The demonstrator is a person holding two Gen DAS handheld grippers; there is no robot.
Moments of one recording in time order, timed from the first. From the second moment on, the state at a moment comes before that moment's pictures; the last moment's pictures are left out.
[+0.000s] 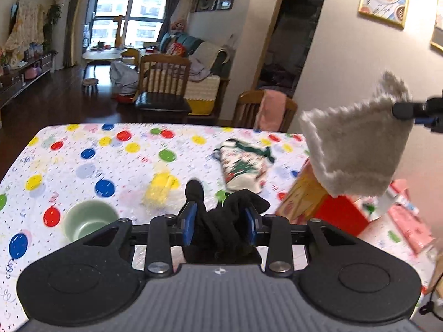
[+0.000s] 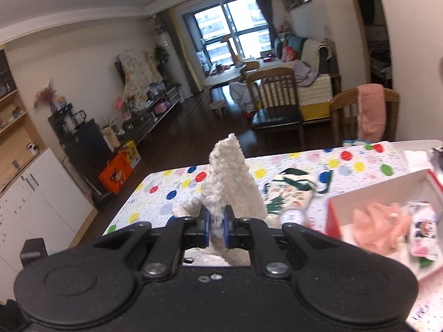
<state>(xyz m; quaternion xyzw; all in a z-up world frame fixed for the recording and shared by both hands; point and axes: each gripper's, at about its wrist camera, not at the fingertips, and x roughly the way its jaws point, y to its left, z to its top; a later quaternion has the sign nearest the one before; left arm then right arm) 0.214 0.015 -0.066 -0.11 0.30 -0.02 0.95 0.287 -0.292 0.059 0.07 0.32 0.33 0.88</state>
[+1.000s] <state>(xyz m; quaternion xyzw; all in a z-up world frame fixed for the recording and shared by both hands) 0.281 -0.163 0.042 -0.08 0.25 -0.15 0.95 0.352 -0.492 0.045 0.08 0.30 0.20 0.93</state>
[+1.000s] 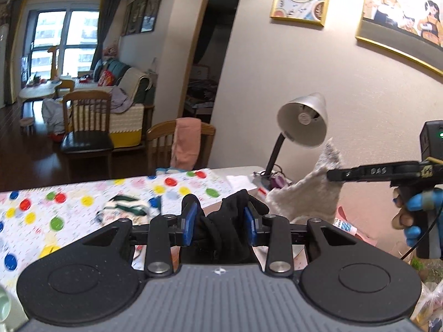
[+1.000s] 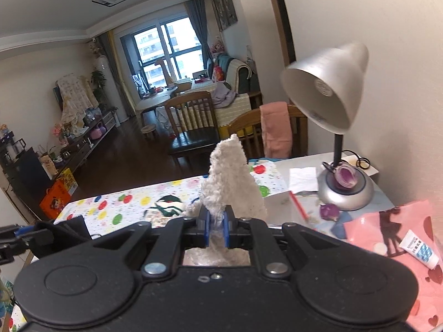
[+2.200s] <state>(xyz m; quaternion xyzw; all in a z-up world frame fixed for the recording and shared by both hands) 0.421 -0.306 -0.045 -0.08 0.36 -0.14 0.92 0.463 -0.520 -0.050 0.01 0.46 0.26 0.85</state>
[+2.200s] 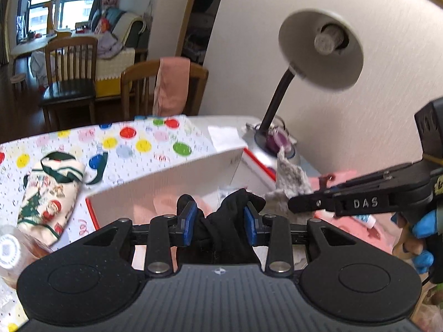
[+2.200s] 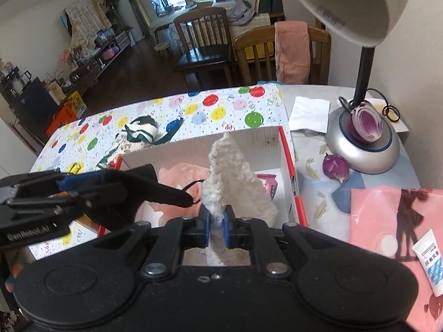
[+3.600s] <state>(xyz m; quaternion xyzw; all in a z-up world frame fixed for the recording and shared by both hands) 0.392 -0.307 -0.101 -0.02 0.42 -0.15 0.90 0.463 -0.495 -0.107 0.02 0.50 0.29 0.82</state>
